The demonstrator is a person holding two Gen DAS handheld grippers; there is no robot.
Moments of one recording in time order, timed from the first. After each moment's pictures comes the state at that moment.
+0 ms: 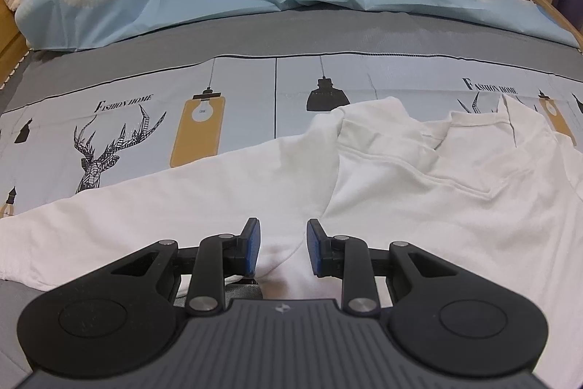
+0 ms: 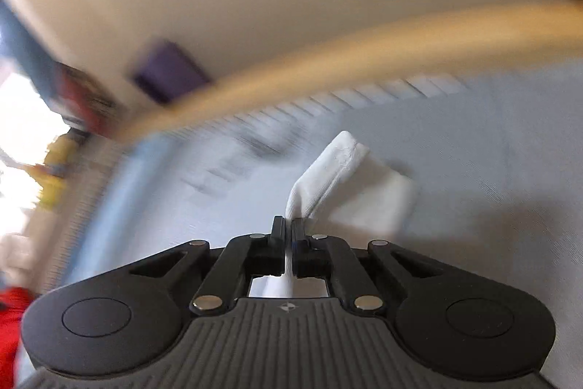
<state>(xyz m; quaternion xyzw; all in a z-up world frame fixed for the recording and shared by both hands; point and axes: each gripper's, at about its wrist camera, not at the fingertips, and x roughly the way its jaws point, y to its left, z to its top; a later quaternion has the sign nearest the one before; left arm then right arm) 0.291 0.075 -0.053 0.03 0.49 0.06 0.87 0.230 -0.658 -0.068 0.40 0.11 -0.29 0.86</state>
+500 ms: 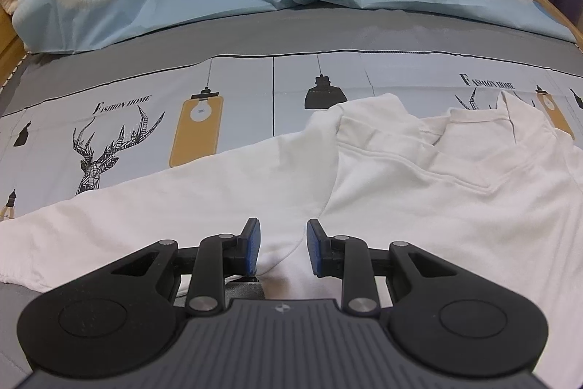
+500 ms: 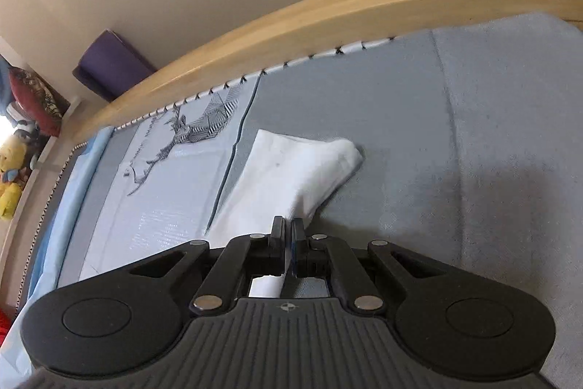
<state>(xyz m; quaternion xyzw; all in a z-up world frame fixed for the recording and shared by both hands) 0.288 0.076 -0.053 0.04 0.49 0.06 0.87 0.213 -0.688 -0.136 0.43 0.19 -0.38 0.79</state>
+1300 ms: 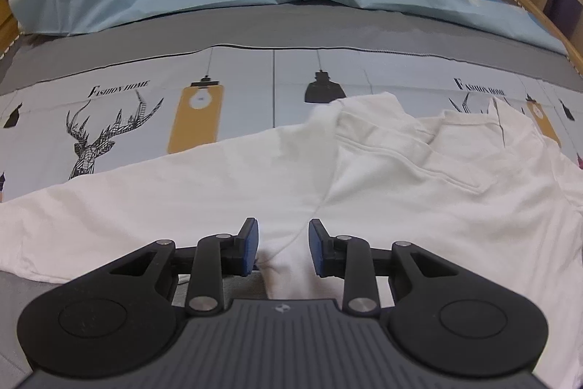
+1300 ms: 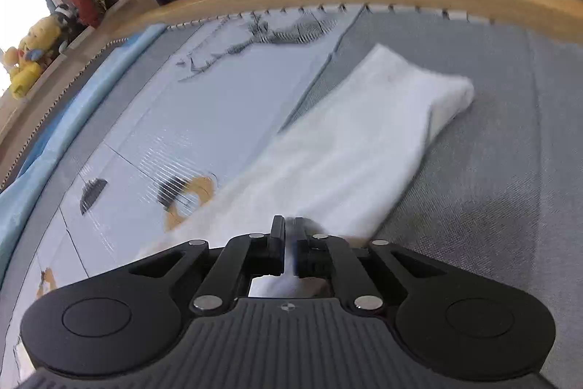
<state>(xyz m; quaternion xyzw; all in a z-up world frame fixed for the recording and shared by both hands) 0.280 0.100 -0.049 0.00 0.50 0.04 0.87 0.270 -0.609 -0.135 0.33 0.30 -0.30 0.84</state>
